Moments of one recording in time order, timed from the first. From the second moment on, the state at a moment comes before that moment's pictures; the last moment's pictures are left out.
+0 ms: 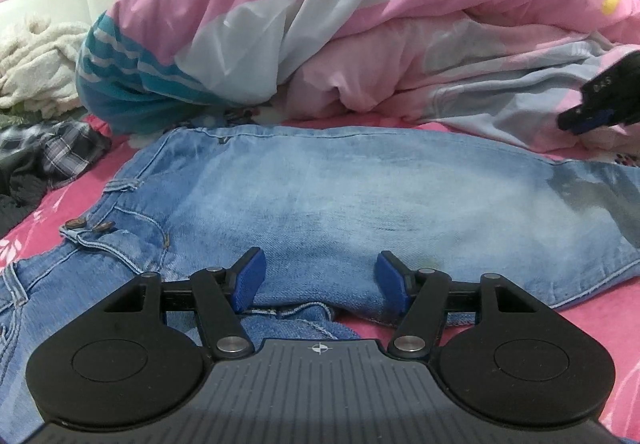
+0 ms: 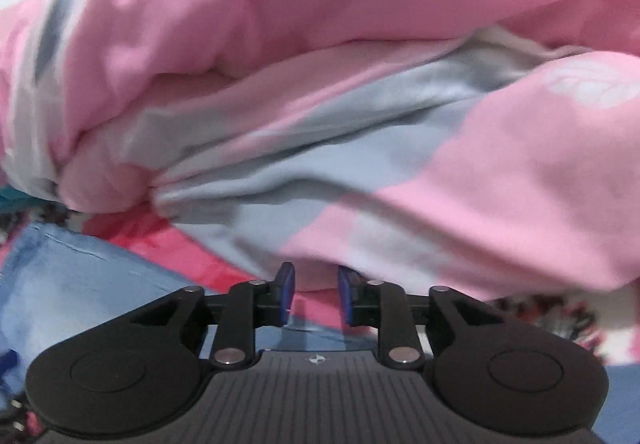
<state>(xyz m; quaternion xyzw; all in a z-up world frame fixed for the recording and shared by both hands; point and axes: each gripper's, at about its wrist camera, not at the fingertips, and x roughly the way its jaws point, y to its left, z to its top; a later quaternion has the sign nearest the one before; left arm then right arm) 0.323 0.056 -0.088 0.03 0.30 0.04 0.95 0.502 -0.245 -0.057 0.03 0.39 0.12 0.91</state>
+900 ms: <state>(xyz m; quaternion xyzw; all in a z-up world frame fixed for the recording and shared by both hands) 0.324 0.056 -0.090 0.03 0.30 0.04 0.95 0.479 -0.292 -0.079 -0.05 0.38 0.27 0.89</state>
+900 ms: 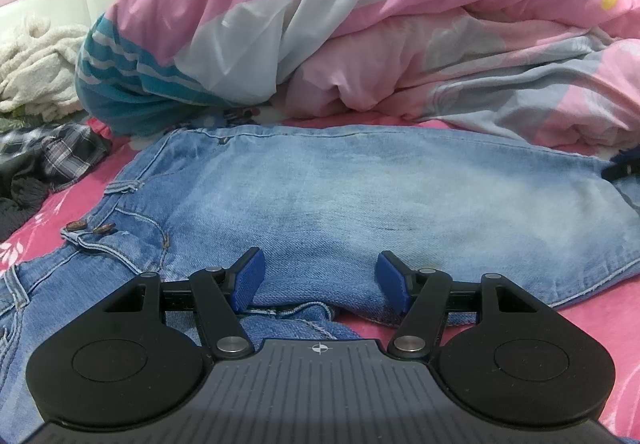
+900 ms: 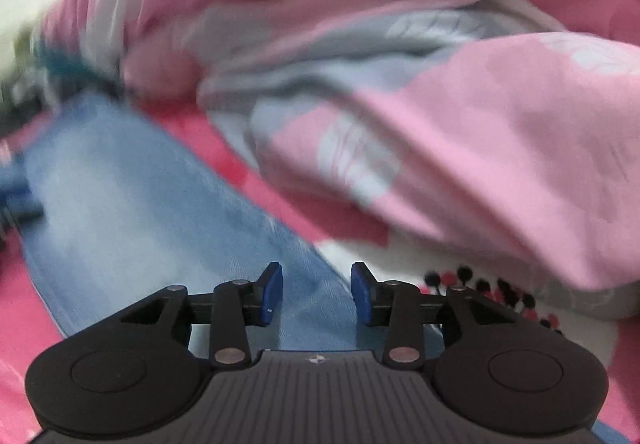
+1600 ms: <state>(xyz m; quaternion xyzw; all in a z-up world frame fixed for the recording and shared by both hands) 0.324 0.055 -0.089 0.04 0.30 0.04 0.95 0.486 -0.305 -0.076 0.00 0.38 0.29 0.88</state>
